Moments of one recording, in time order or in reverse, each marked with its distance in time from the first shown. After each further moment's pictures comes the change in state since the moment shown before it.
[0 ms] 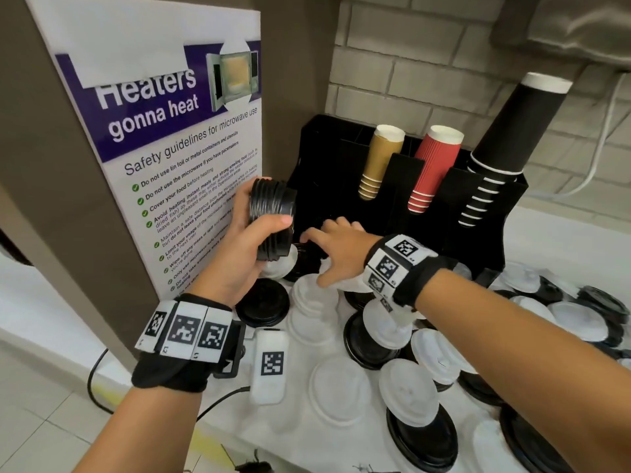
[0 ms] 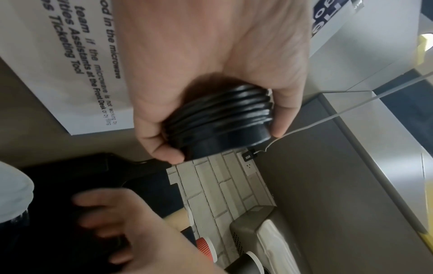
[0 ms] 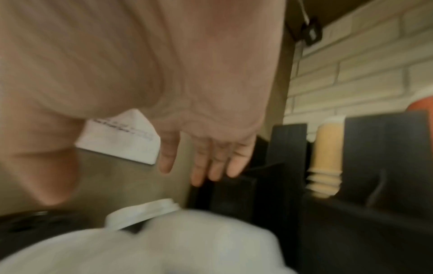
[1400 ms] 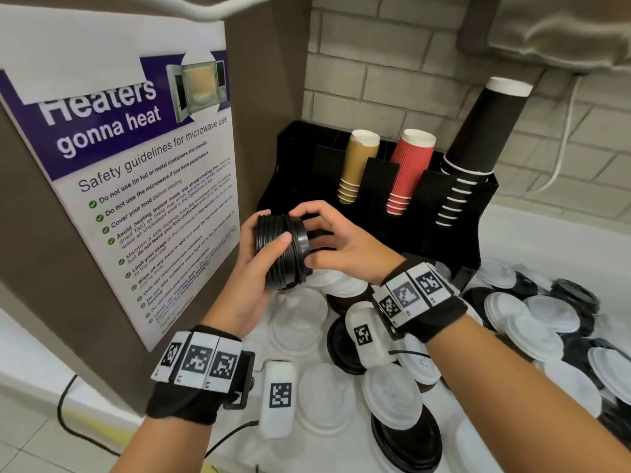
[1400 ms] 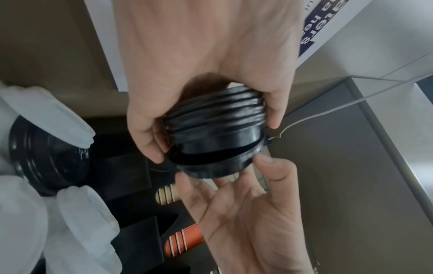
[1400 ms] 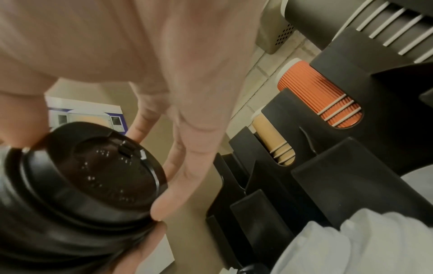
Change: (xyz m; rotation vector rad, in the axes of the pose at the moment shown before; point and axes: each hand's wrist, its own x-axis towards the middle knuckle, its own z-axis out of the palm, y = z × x) left_hand -0.005 -0.037 0.023 -0.089 0.037 -0.122; right_hand -0.054 0.003 -0.009 1.234 0.299 -0.183
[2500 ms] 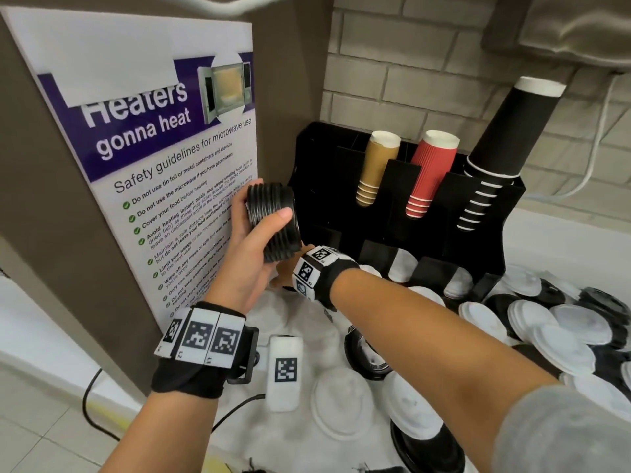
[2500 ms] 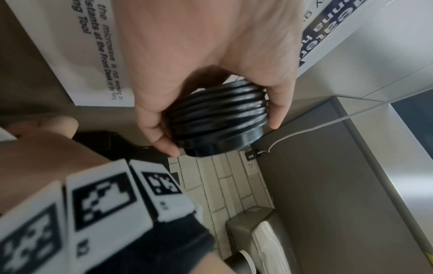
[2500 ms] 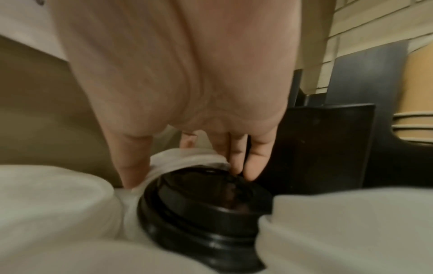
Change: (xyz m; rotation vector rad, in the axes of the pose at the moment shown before) left_hand 0.014 0.032 -0.010 -0.096 0.048 0.101; right_hand 0.117 0.066 0.079 -1.247 -0.387 0.353
